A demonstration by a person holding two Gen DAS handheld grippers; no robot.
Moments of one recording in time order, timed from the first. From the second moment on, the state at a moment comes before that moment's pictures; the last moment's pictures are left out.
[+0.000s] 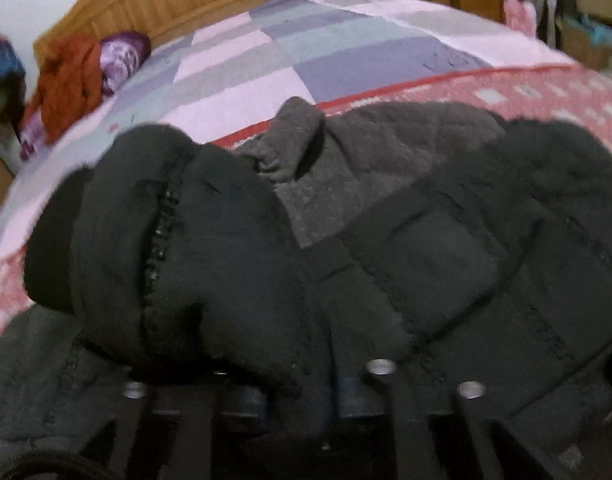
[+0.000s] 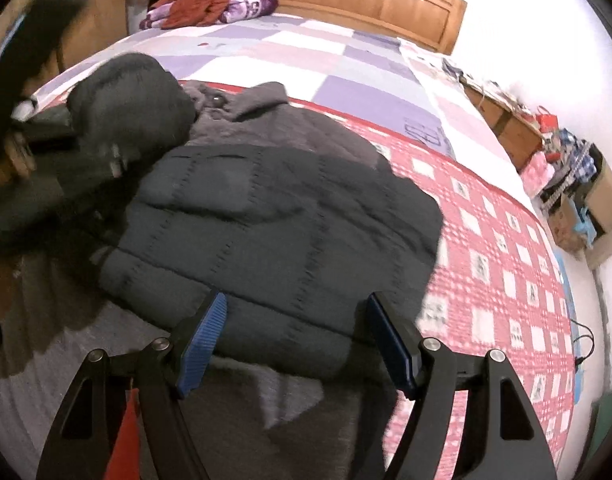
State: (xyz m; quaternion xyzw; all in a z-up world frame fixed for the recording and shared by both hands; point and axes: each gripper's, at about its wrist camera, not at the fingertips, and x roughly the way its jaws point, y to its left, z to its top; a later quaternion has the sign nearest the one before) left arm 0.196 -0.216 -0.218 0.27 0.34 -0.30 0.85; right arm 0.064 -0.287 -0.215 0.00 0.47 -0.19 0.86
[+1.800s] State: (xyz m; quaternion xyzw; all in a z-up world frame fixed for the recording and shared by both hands) left arm 0.300 0.075 -0.239 0.07 0.41 -0.09 0.91; right arm 0.143 -0.334 -0.150 0.12 0.39 -0.25 0.88
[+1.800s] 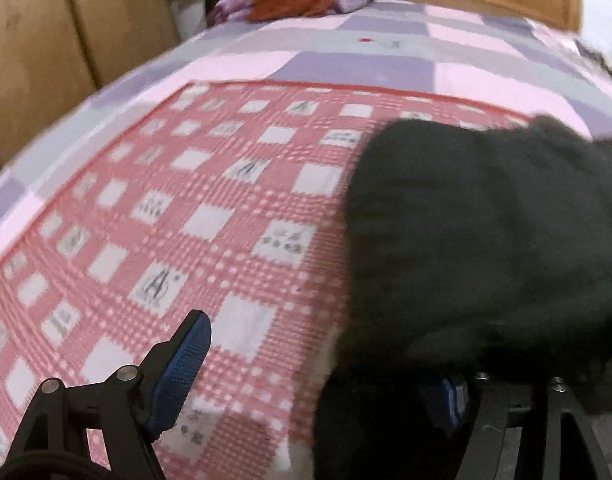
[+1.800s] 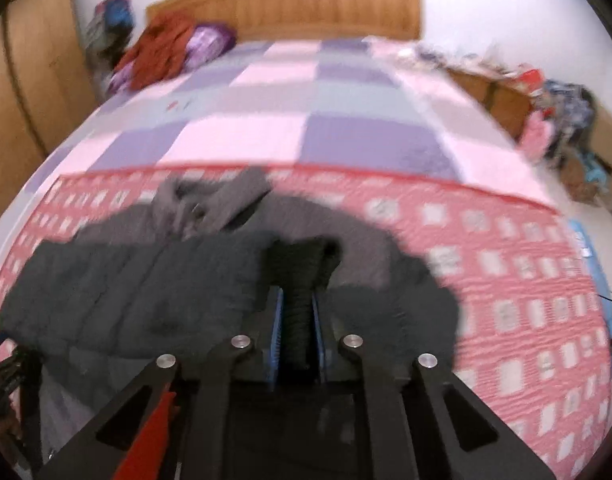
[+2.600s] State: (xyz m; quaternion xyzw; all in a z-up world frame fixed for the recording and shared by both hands) left arm 0.260 0.107 -0.223 0.15 0.39 -0.09 0.90; right arm 0.161 -0.280 -0.175 0.02 0.46 -0.18 0.87
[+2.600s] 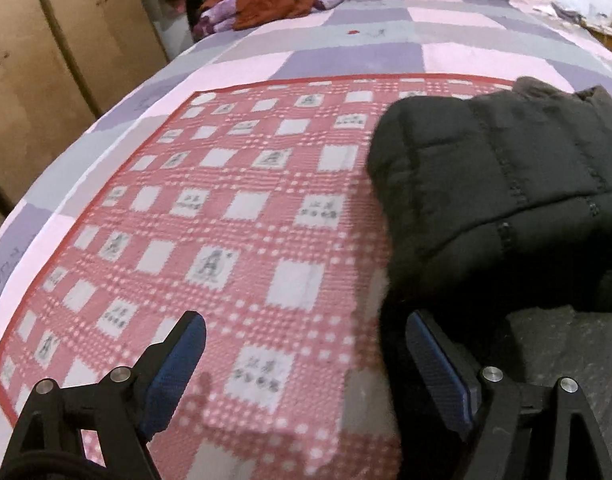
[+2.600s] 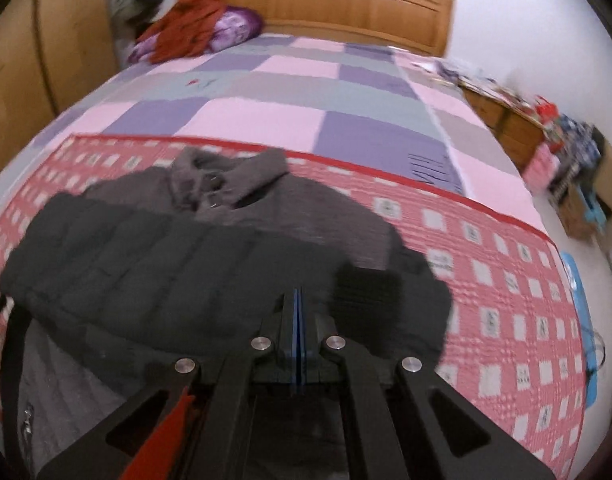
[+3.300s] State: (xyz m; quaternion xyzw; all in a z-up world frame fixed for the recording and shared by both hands) left arm 0.314 -0.075 -0.176 0.12 0.37 -0.26 0.88; right arm 0.206 -0.234 -0.178 0.01 0.45 -0.14 0.88
